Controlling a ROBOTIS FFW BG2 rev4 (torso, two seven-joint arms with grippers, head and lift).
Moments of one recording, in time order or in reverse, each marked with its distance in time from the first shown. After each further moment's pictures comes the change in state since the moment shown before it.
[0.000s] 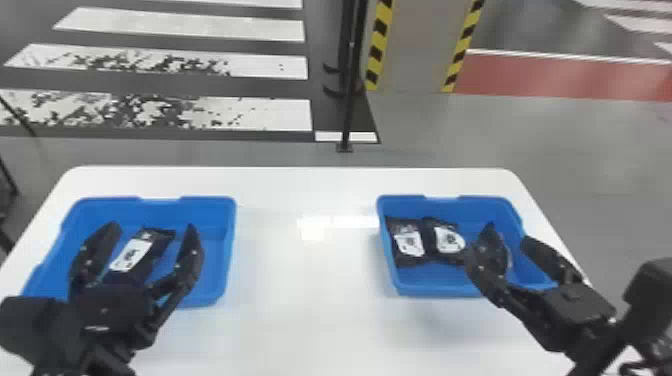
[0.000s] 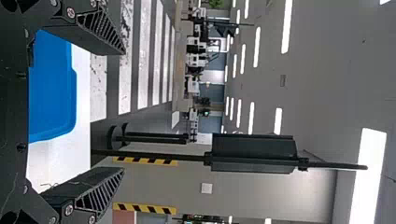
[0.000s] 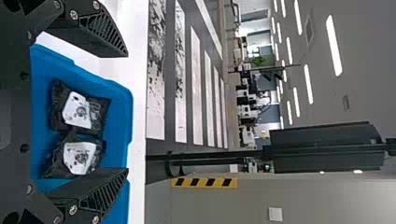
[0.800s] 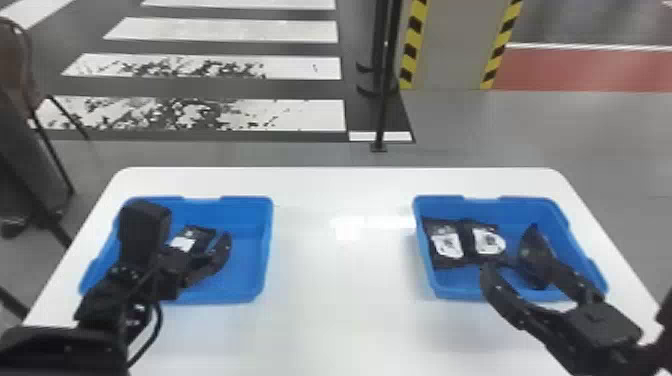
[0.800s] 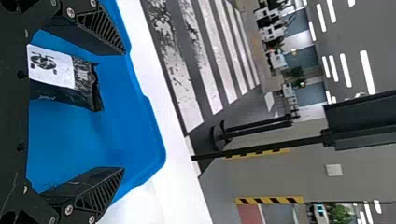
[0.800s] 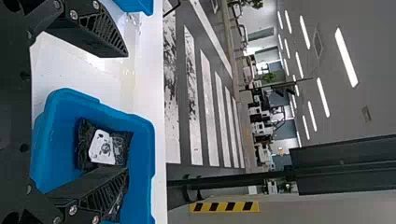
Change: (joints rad) left arm -0.296 0.015 0.093 0.040 -0.363 0.658 -0.276; right arm 0.020 -0.028 0.069 0.017 -0.047 0.006 0.011
